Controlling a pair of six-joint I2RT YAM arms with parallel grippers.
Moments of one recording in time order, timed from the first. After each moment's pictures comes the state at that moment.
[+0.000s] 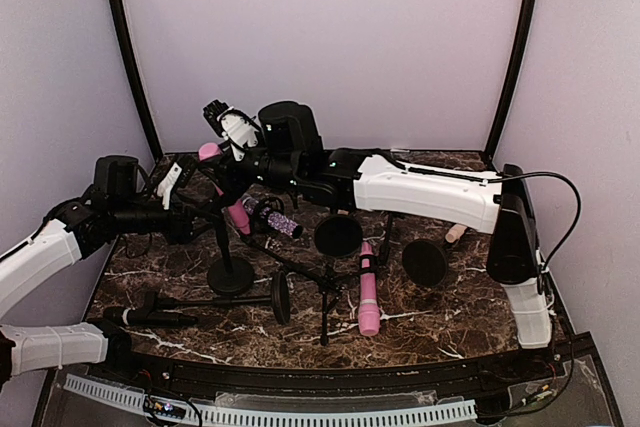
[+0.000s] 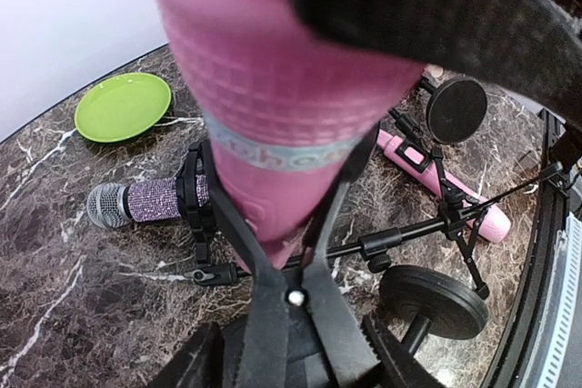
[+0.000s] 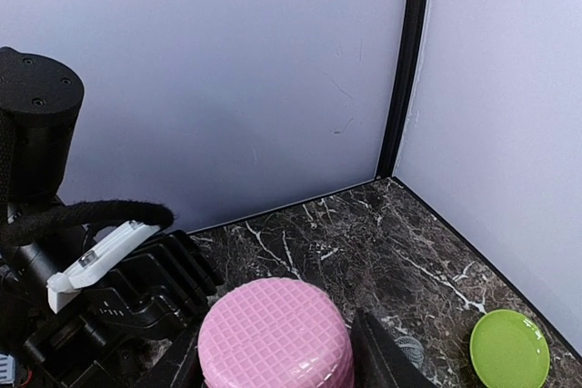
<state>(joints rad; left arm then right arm) -0.34 0.93 0.71 -0.34 0.51 0.14 1.12 2.17 2.04 -0.02 -0.02 -0.06</state>
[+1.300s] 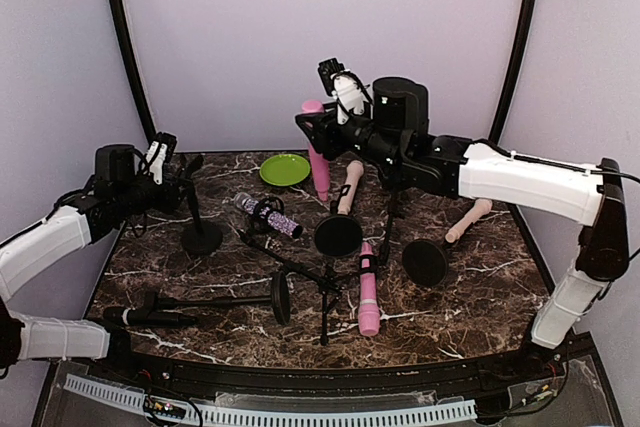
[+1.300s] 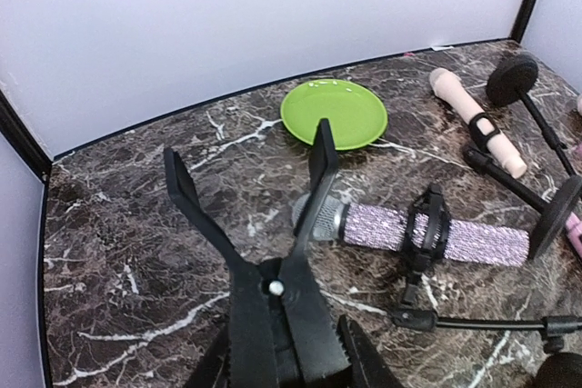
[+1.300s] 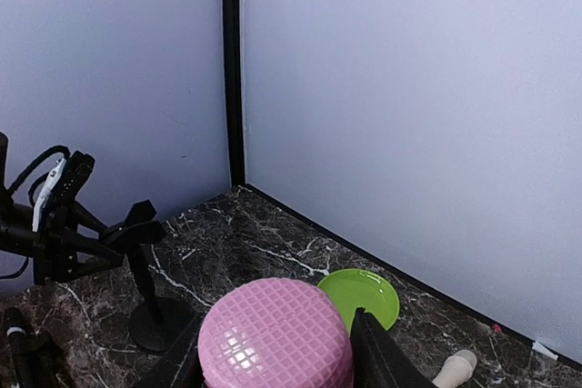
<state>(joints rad) -0.20 1.04 0.73 -0.15 0.14 0.09 0.96 1.68 1.49 0.13 0.16 -0.03</state>
